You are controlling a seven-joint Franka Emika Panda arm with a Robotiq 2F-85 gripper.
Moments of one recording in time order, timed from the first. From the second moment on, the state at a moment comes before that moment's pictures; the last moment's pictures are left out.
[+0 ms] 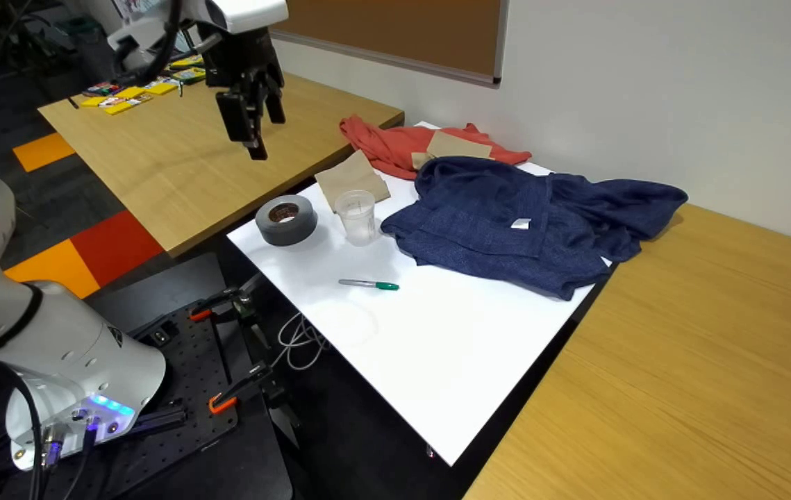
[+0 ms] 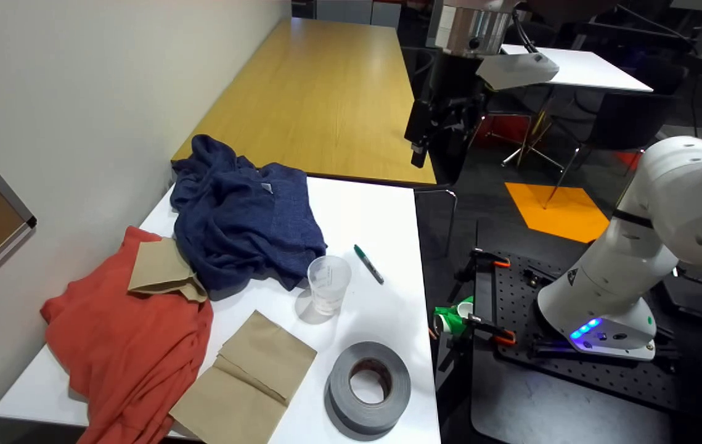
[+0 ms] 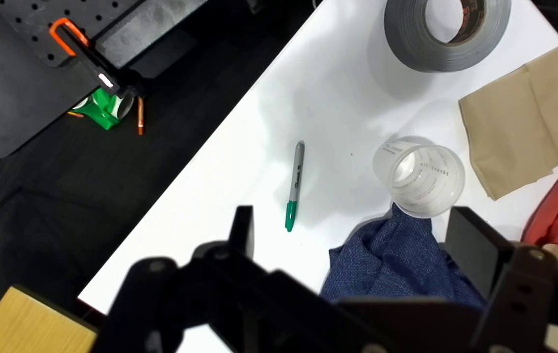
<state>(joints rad) -0.13 -0.53 0.11 -2.49 0.18 1.95 0.52</state>
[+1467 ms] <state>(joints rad) -0.13 -0.33 0.11 -2.57 0.16 2.30 0.54</state>
